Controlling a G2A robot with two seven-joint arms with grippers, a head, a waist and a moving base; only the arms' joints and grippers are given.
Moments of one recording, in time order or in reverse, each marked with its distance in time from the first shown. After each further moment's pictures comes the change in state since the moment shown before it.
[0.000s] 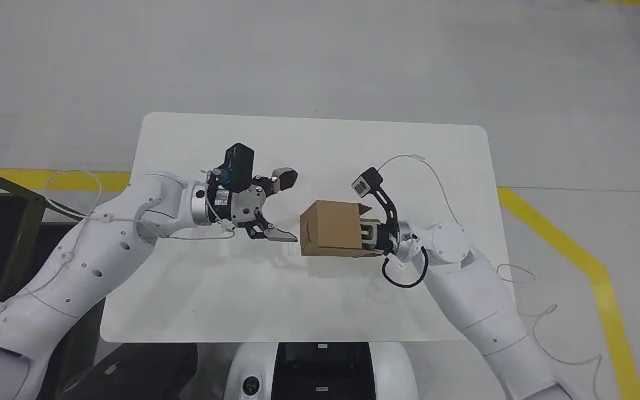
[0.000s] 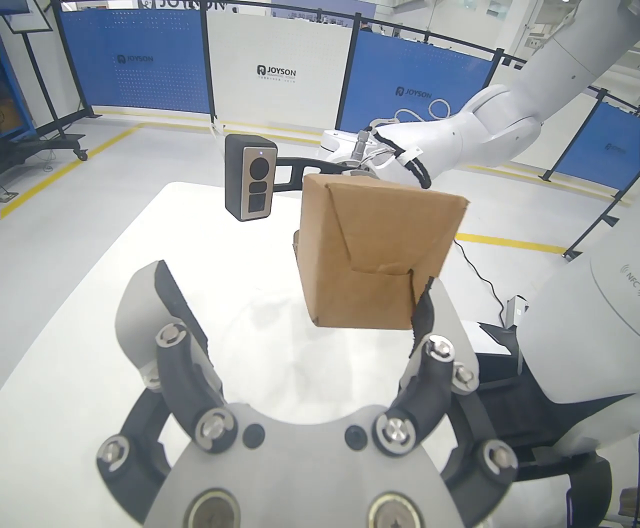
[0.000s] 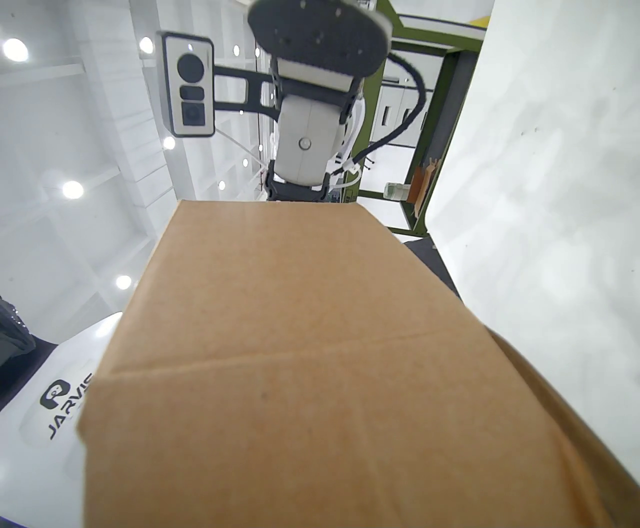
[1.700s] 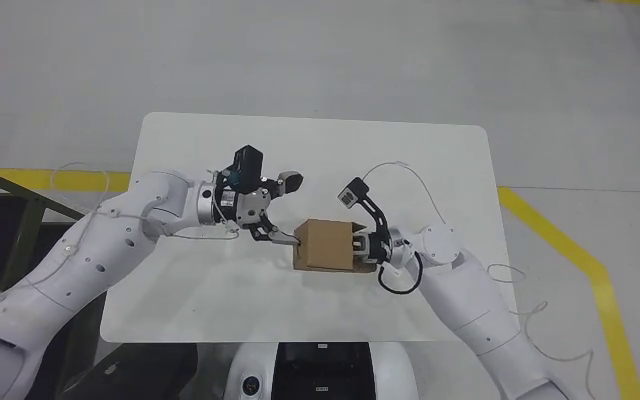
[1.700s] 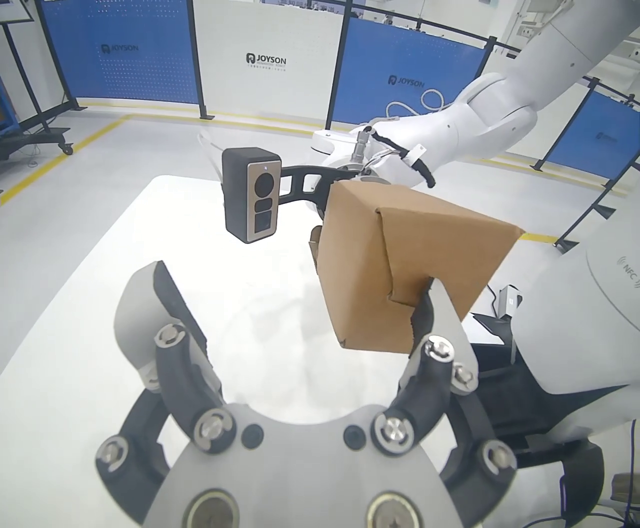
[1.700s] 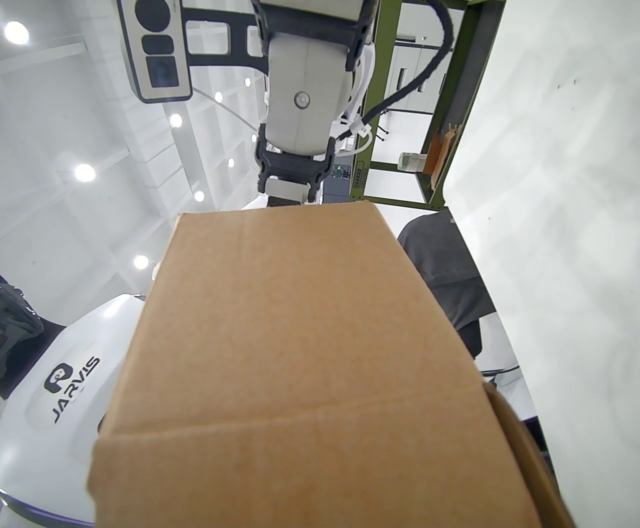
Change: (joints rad) left arm -0.111 0.016 0.143 0.017 -0.026 0.015 0.009; right arm 0.009 -0.021 -0.051 0.023 0.046 0.004 0.112
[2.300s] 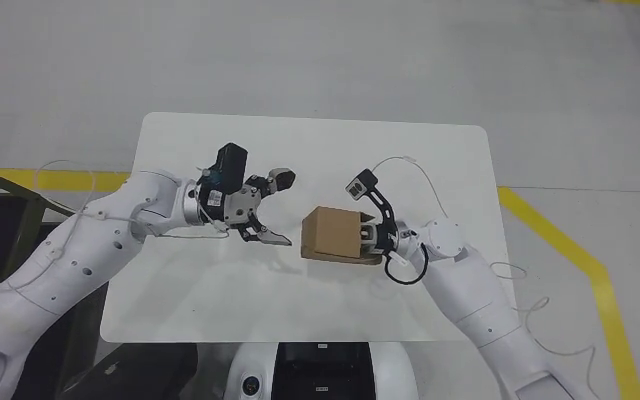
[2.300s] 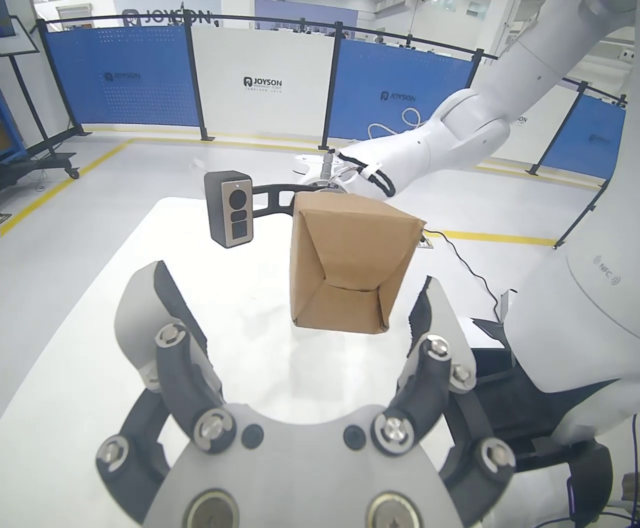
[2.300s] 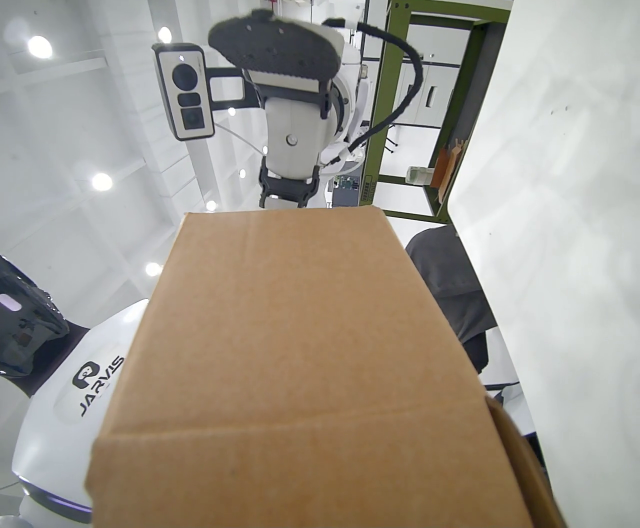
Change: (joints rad) left arm 0.000 0.062 0.000 -0.034 0.034 -0.015 0.126; right arm 0.029 -0.006 0.022 0.067 0.059 -0.019 0.026
